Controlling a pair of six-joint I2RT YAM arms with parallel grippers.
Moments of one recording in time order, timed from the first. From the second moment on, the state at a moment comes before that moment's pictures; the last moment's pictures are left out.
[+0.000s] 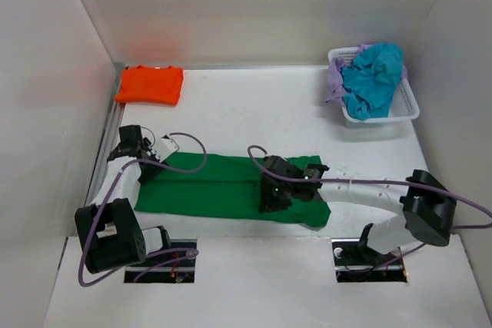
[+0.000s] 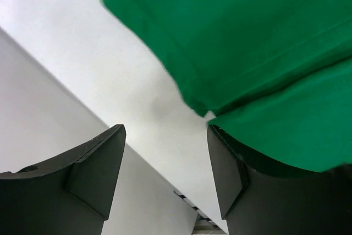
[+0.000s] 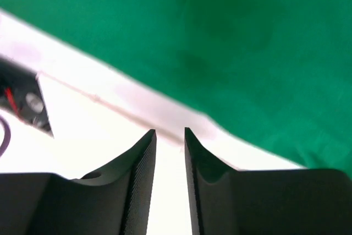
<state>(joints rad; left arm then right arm) 0.21 1.25 0.69 -0.52 -0.02 1.09 1.06 1.46 0.90 -0.49 -0.04 0.92</state>
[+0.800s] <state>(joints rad) 0.04 1.40 0.88 -0.42 -0.04 1.10 0.68 1.00 0.58 -0.61 0.24 1.05</state>
